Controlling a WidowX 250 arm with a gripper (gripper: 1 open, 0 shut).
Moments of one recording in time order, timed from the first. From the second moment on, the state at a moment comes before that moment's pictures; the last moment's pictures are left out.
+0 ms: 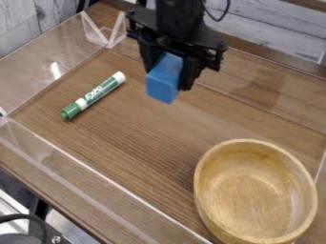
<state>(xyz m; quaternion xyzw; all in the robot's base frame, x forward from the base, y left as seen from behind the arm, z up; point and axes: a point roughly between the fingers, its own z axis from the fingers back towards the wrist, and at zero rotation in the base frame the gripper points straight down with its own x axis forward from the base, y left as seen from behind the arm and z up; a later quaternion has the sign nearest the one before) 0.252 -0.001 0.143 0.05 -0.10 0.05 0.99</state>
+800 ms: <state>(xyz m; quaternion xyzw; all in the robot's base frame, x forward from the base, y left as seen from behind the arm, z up) 0.249 0.009 0.130 0.07 -0.09 0.06 0.99</state>
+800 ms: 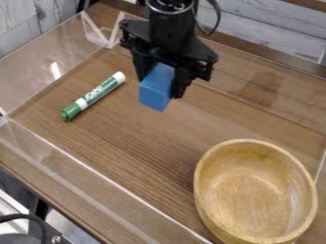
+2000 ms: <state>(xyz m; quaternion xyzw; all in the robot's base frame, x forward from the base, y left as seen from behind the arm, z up) 0.240 0.027 0.094 0.08 -0.07 0.08 0.99</state>
